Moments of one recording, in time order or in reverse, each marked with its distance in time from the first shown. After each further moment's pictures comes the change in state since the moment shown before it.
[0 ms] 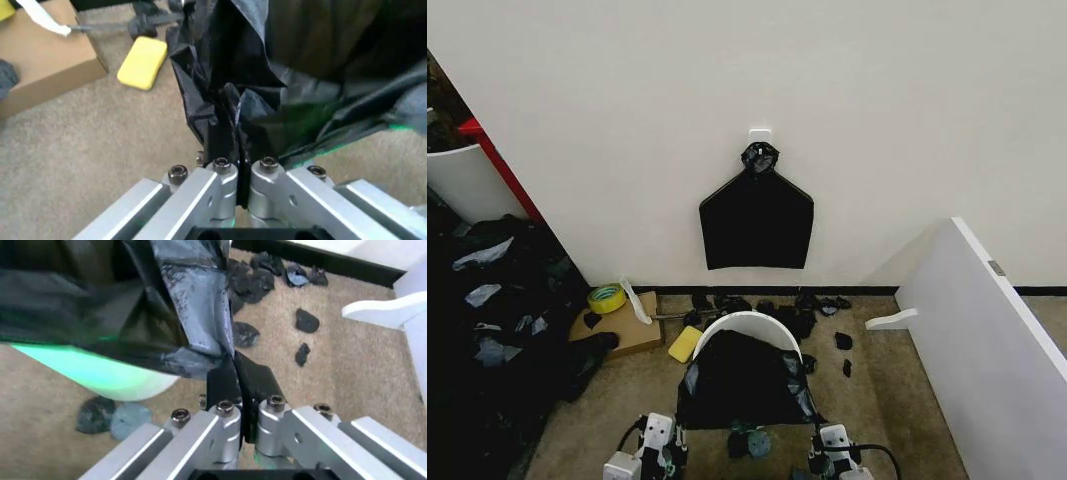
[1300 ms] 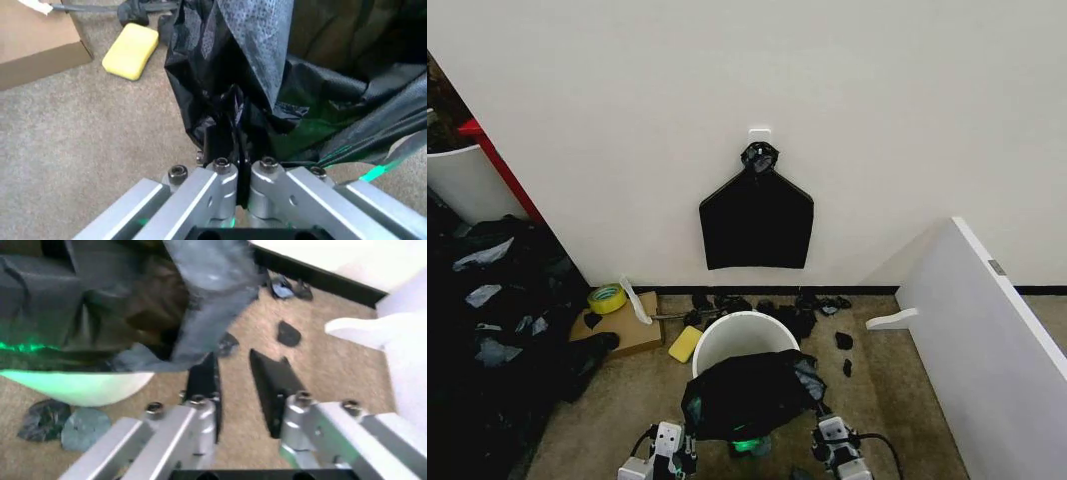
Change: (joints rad) left arm -0.047 -0.056 0.038 0.061 -0.030 -0.034 0.019; right arm 0.006 -0.092 0.086 -0.013 0.028 0.046 -0.053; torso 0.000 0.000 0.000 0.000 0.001
